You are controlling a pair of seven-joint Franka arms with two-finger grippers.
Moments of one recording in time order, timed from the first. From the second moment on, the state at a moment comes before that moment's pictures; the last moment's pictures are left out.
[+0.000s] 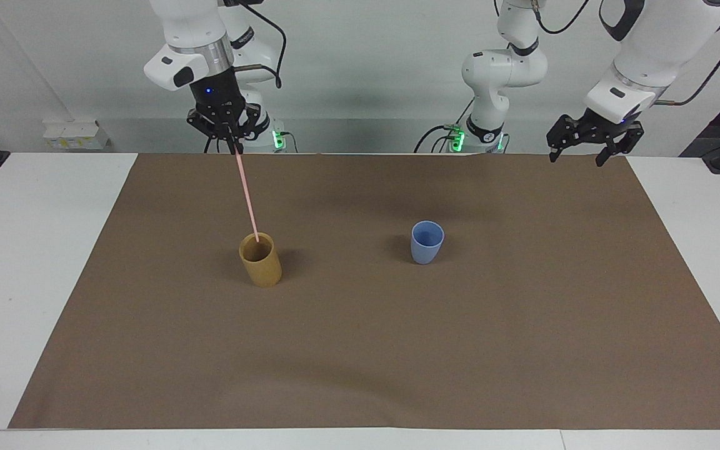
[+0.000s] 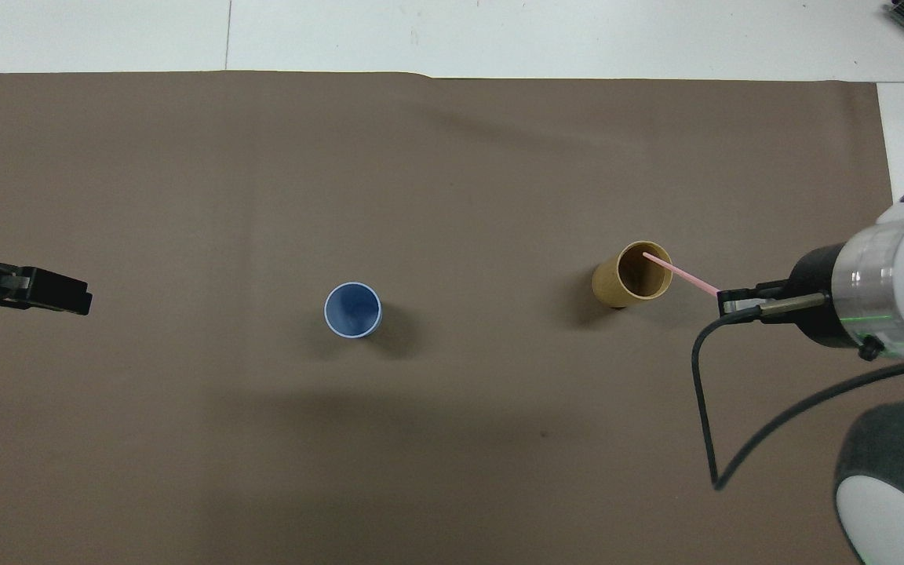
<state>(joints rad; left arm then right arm) -0.02 -0.09 -0.07 -1.66 -0.02 1.52 0.09 0.15 -0.15 0.07 -1.69 0.03 1.60 0.13</state>
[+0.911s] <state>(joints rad) -0.01 -0.04 -0.05 -1.63 -0.02 1.48 0.09 0.33 -0.09 0.14 -1.61 0.27 1.61 0.85</state>
